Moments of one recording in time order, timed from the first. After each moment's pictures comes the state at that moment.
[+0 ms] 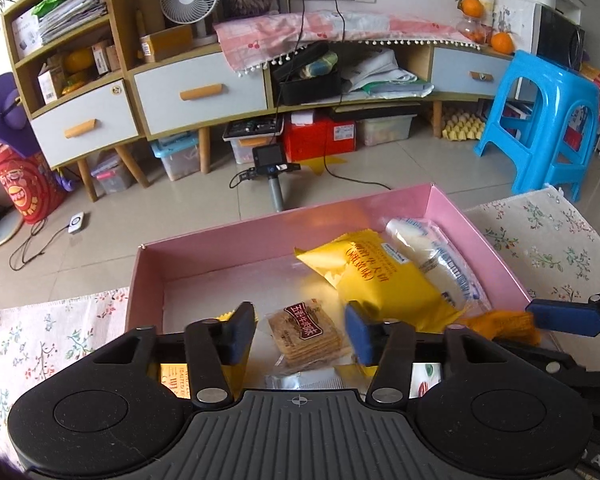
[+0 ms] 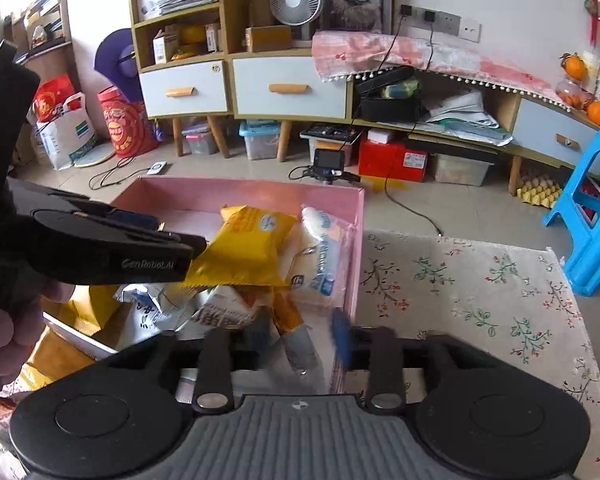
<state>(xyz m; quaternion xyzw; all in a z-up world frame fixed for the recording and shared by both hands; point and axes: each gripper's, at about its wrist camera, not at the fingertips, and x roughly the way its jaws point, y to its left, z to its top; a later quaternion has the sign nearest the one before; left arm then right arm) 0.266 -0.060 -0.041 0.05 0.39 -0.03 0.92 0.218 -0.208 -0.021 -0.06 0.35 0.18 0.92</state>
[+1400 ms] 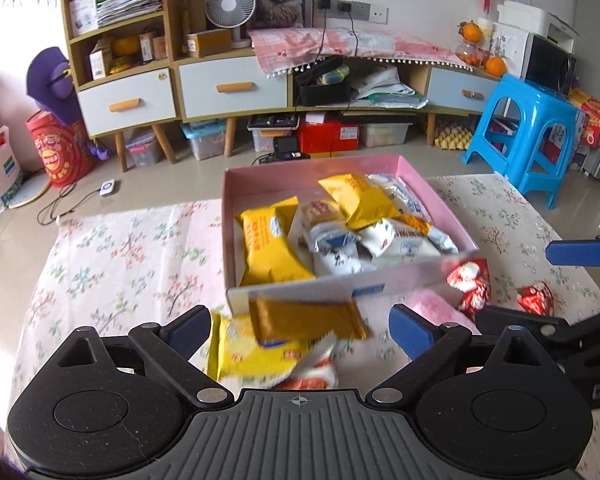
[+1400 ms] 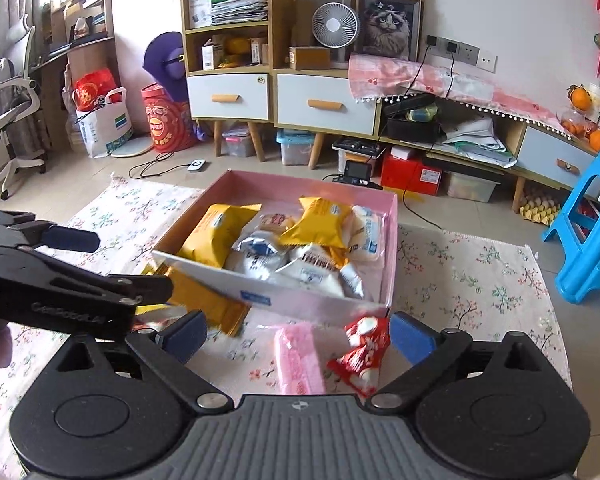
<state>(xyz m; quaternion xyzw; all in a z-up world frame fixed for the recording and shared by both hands) 0.097 -0.023 0.007 0.00 0.38 -0.02 0.92 0.098 -0.195 0.024 -0.09 0.34 0.21 0.91</state>
